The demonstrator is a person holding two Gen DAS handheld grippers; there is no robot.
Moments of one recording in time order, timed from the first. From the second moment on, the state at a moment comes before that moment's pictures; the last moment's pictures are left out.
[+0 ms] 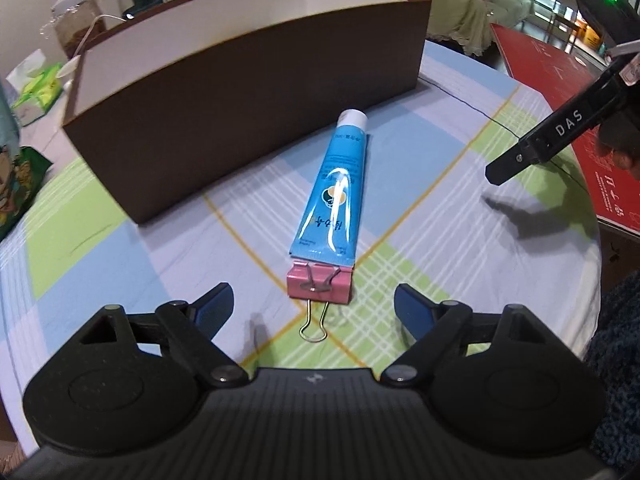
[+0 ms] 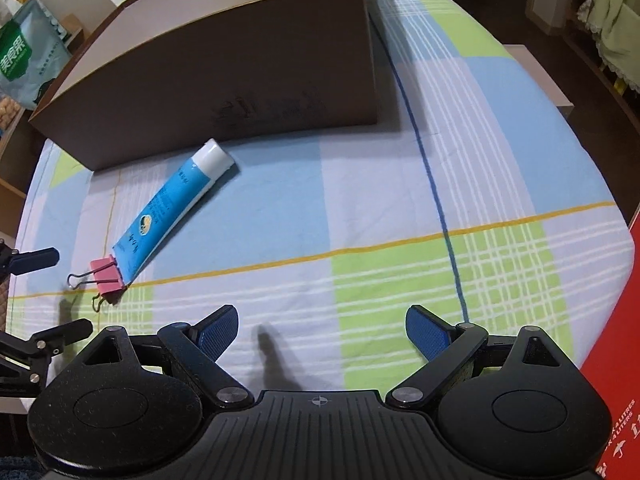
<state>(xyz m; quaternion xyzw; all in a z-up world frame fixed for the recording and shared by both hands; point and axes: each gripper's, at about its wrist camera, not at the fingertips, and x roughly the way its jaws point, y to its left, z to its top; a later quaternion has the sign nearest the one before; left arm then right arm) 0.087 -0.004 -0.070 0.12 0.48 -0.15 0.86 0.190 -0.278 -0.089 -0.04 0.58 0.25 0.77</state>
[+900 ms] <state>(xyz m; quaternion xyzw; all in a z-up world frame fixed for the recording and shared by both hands) 0.092 0.054 -0.091 0.08 0.50 -0.13 0.85 0.226 -0.184 -0.096 0.04 0.57 0.26 0.77</state>
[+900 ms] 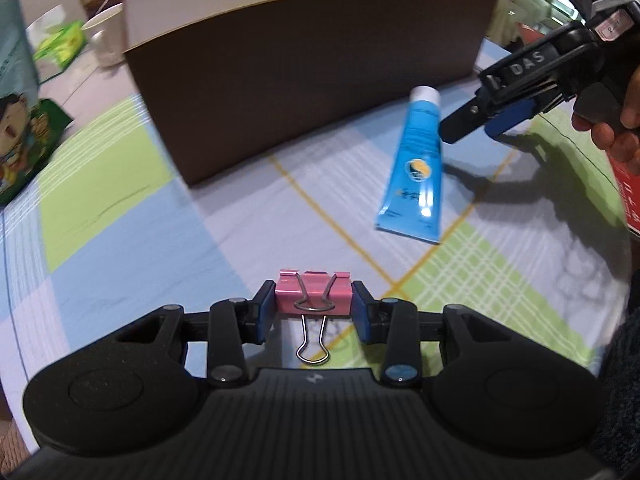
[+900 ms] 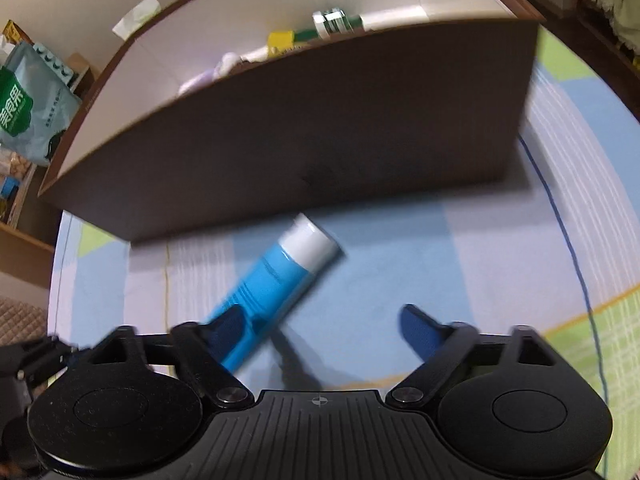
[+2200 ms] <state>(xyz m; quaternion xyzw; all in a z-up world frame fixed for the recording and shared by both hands) 0.086 0.041 -0.101 0.07 0.50 -0.11 0.86 0.180 -0.169 -0.106 -0.24 0.43 0.43 0.75</state>
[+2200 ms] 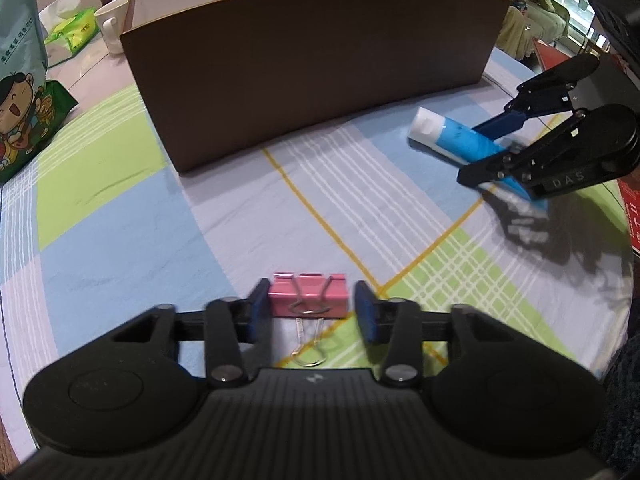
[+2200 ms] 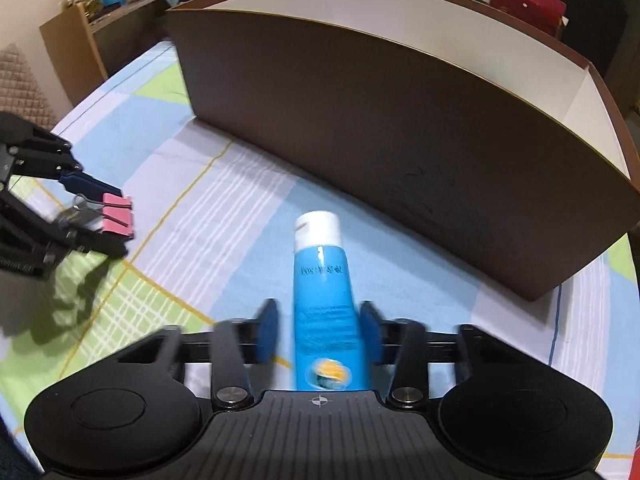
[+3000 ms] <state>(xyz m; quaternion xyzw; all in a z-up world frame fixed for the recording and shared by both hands) 0.093 0.013 -0.037 0.10 0.49 -0.14 0.85 0.203 -0.235 -0.048 -0.06 0.57 0.45 0.68</state>
